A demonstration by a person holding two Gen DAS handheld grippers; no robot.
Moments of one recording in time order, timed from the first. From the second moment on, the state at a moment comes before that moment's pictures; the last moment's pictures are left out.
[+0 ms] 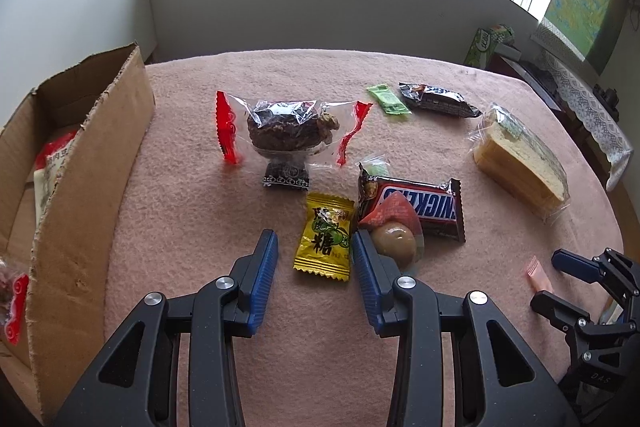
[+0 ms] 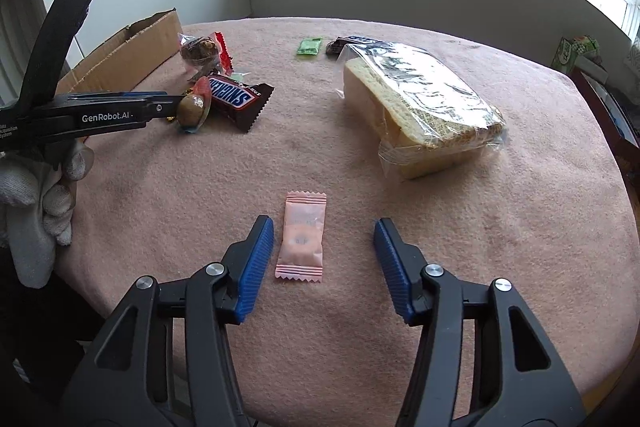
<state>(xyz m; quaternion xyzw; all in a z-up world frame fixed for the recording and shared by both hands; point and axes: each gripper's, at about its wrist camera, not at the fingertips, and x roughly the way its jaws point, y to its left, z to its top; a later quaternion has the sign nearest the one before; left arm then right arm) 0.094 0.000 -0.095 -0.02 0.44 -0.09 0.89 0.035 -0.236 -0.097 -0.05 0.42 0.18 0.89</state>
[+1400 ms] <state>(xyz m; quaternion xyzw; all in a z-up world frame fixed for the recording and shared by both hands) 0.062 0.014 -0.050 -0.03 0.38 -0.10 0.92 0.038 -0.196 -0.050 -0.05 0.37 0.21 0.90</state>
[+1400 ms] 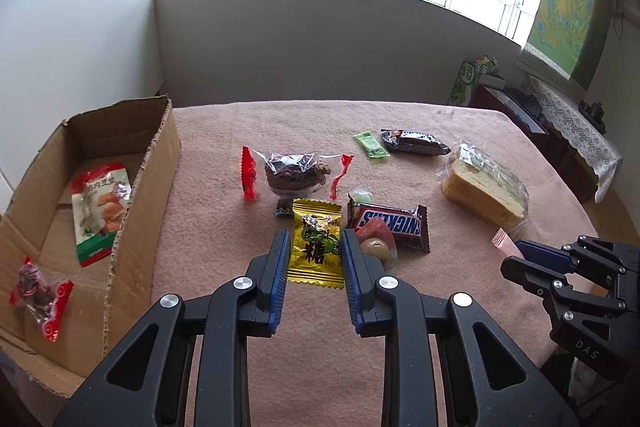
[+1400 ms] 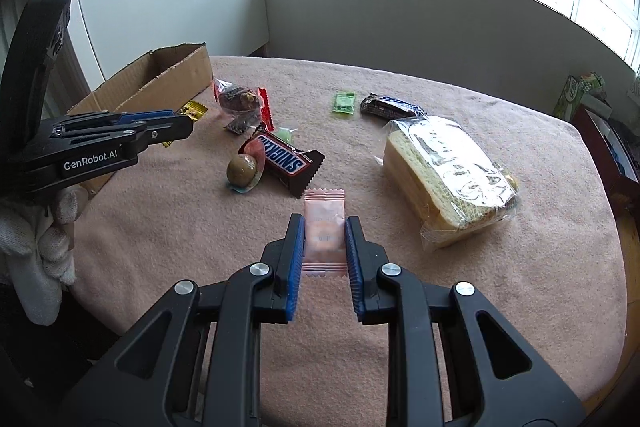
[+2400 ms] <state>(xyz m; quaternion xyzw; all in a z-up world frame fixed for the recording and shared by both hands) 0.018 0.179 -0.035 -0.11 0.32 0.03 0.94 0.113 0.017 0.004 -0.05 0.35 0.34 0.87</state>
